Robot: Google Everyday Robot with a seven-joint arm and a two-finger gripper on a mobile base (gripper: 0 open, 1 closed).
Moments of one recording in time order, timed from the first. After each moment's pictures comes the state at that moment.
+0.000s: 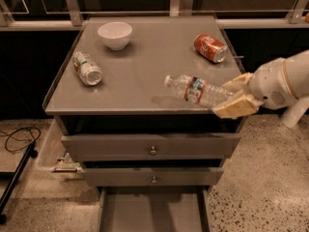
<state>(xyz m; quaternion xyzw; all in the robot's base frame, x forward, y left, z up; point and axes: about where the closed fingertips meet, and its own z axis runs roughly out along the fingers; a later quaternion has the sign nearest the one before) 0.501 -0.185 0.879 -0.51 0.77 0.16 0.36</state>
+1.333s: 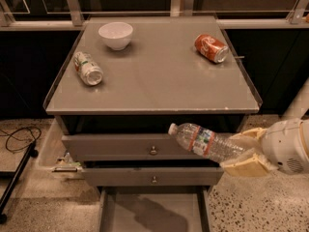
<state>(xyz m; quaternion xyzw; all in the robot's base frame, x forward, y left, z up) 0.385 -0.190 0.823 -0.48 0.80 0.18 0.32</state>
